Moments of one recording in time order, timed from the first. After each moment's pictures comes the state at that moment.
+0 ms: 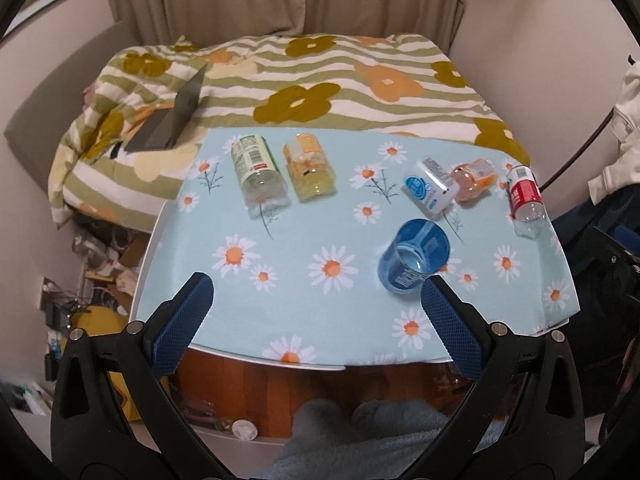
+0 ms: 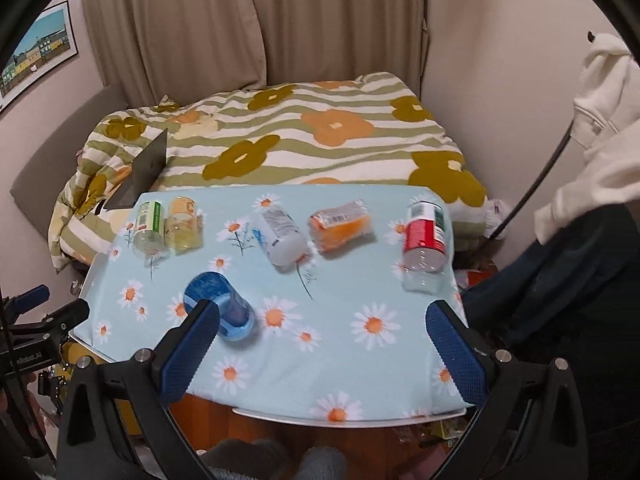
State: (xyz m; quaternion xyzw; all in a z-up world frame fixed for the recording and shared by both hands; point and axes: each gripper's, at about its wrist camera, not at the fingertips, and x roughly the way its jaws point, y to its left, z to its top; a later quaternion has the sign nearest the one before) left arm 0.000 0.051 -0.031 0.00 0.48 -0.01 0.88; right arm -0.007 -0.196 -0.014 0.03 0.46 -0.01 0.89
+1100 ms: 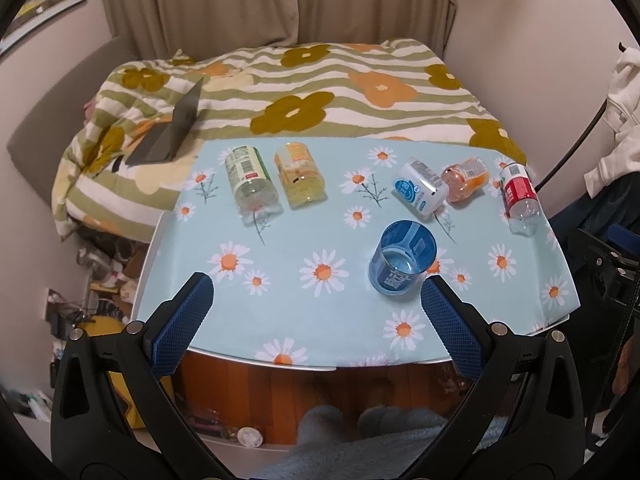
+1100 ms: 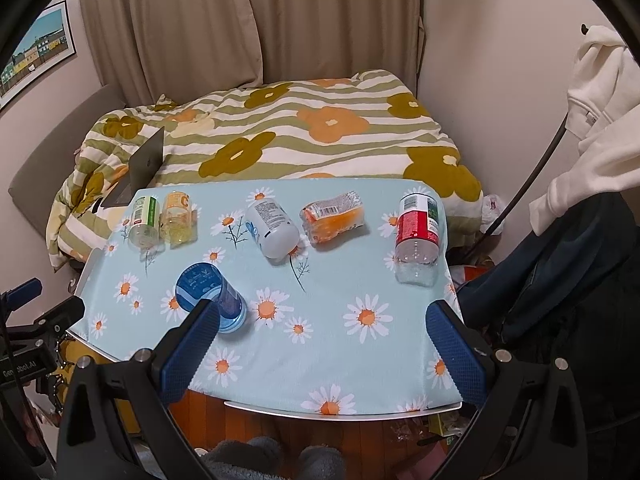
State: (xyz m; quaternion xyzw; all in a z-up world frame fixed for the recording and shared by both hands) left arm -0.008 0.037 -0.023 0.02 0.47 -0.02 0.88; right arm -0.014 -0.200 -0.019 0.03 0.46 -0.01 0.89
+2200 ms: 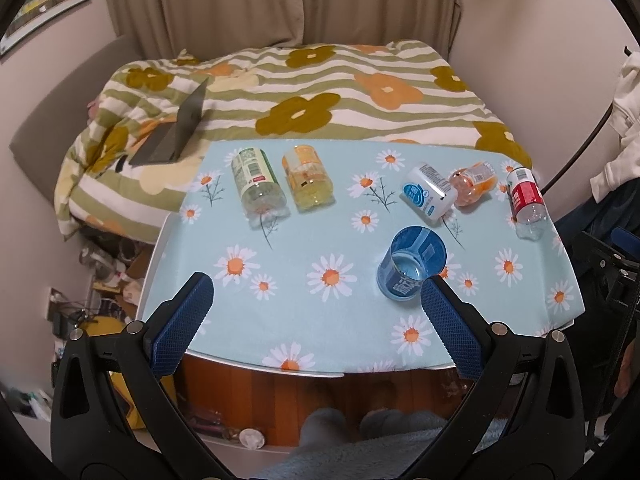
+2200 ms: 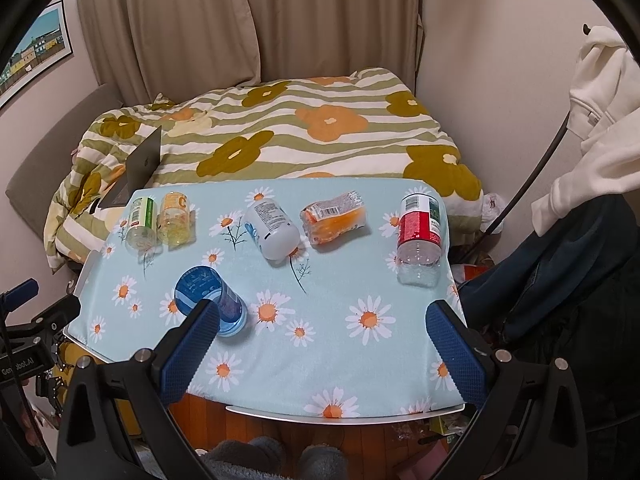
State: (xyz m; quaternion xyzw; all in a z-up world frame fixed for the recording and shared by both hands) left arm -0.001 0.050 -0.020 0.02 0.47 -0.01 0.88; right arm -0.013 -0.199 -0.019 0.03 0.46 -0.01 0.89
